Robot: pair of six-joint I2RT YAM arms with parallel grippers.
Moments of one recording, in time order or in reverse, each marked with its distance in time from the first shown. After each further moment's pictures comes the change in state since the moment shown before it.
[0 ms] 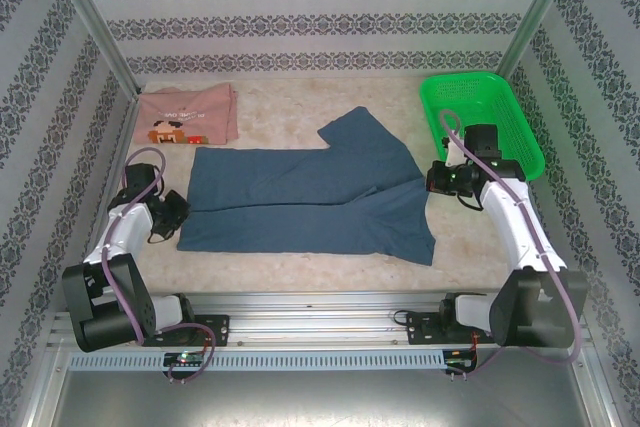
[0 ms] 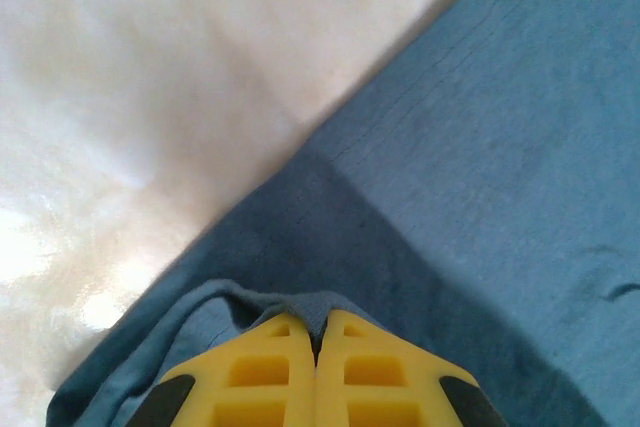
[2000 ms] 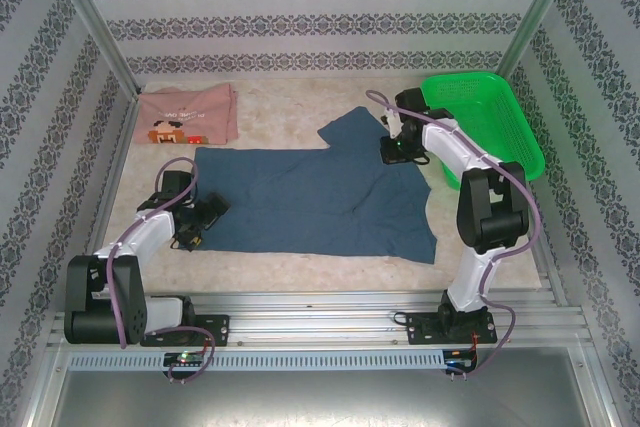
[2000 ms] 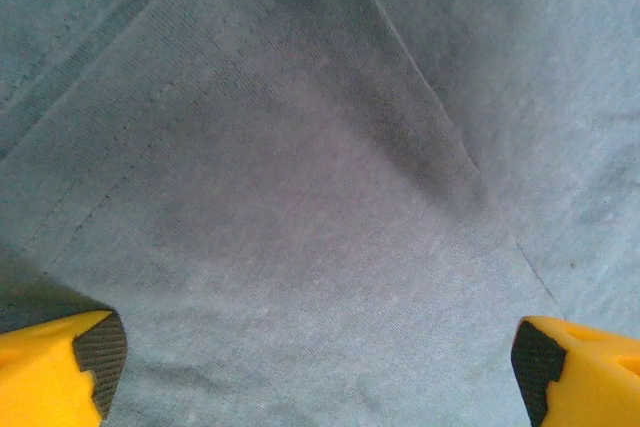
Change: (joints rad) left arm -0.253 0.009 -0.108 0.116 -0.016 -0.175; right arm 0.253 0.623 0.453 0.024 0.155 -0.114
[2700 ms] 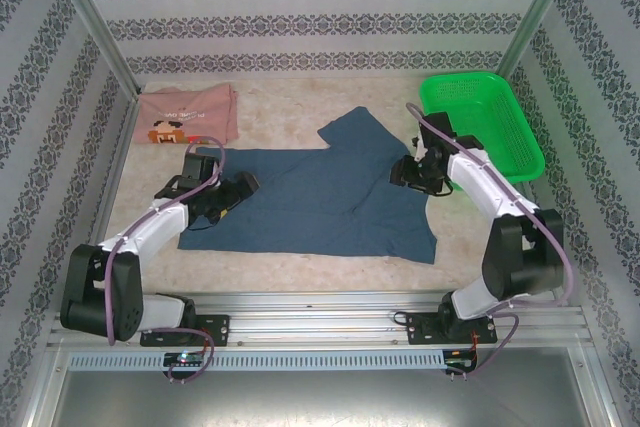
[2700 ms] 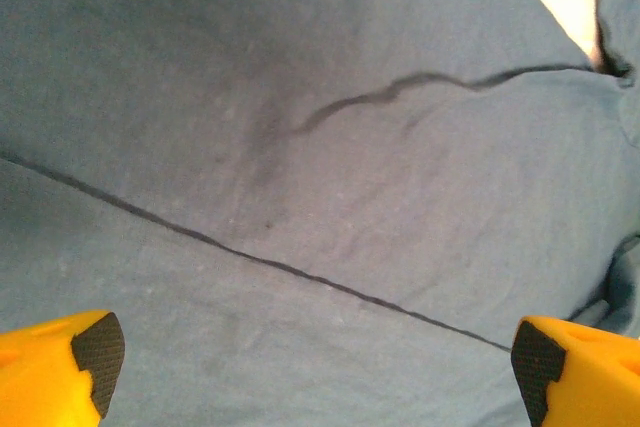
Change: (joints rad) left arm -0.196 0.051 0.112 0.161 0.079 0.057; right arm -0.044 -0.314 -0.307 -0.069 -0.065 0.369
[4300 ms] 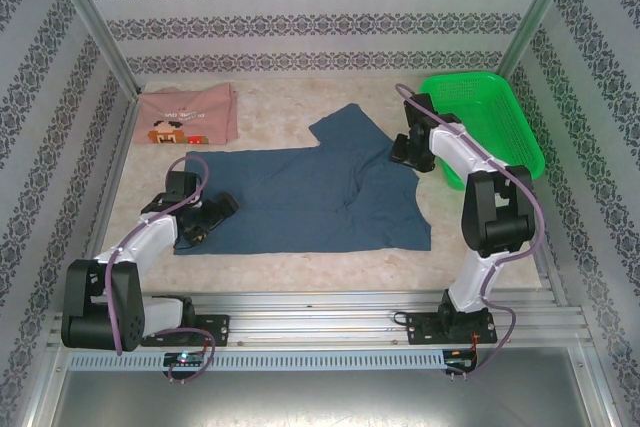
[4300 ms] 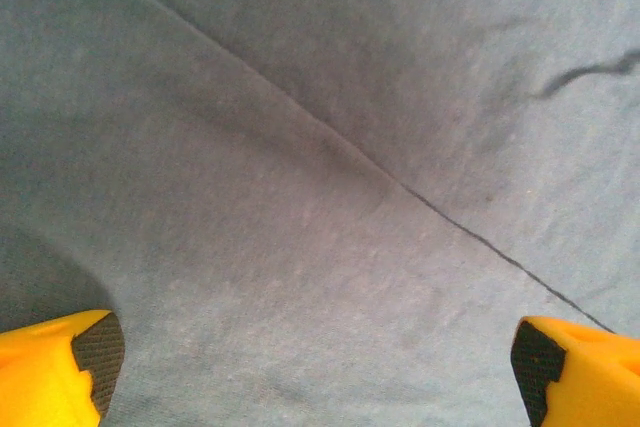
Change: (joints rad) left arm 0.145 -0.079 -0.122 -0.112 -0.050 0.068; right arm 0.026 0.281 0.240 0.074 0.177 0.122
